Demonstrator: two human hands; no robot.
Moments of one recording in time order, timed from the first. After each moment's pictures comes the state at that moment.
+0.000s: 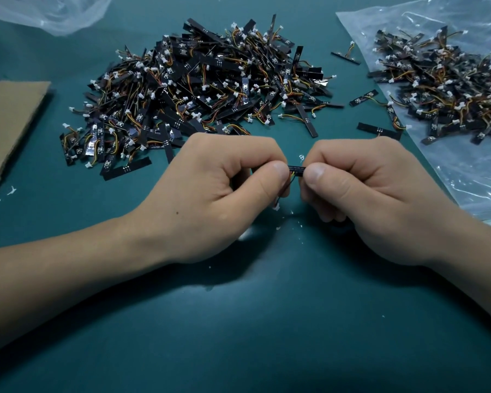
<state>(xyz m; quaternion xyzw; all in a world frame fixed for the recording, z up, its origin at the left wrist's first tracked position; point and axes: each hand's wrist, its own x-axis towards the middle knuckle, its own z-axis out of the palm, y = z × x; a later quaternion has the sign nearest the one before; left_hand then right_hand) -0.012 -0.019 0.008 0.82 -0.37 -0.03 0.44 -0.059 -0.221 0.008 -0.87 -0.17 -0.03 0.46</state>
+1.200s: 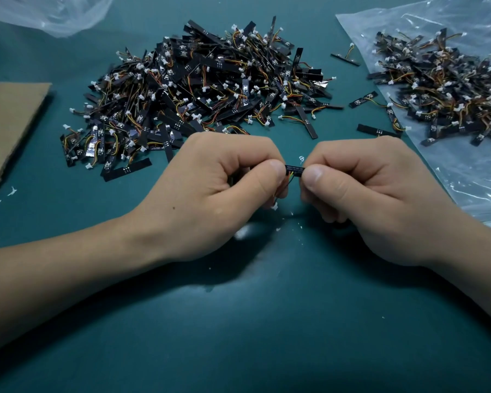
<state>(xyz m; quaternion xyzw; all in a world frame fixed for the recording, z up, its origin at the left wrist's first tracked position) -0.011 -0.020 0.009 0.80 -0.35 -0.06 0.48 -0.059 -0.222 0.008 -0.87 -0.17 -0.03 0.46</state>
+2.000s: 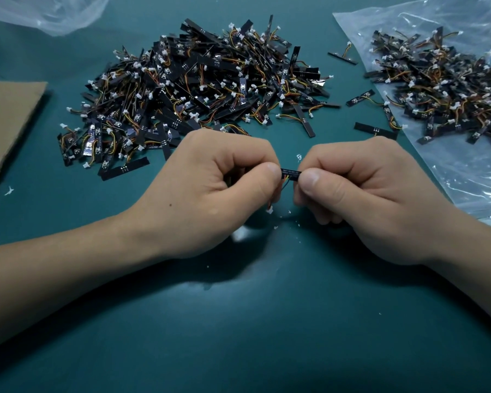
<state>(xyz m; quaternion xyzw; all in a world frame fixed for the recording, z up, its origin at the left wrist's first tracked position) -0.011 -0.020 0.010 0.80 -0.36 -0.06 0.48 -0.061 -0.223 0.008 -0.88 -0.17 -0.02 0.45</state>
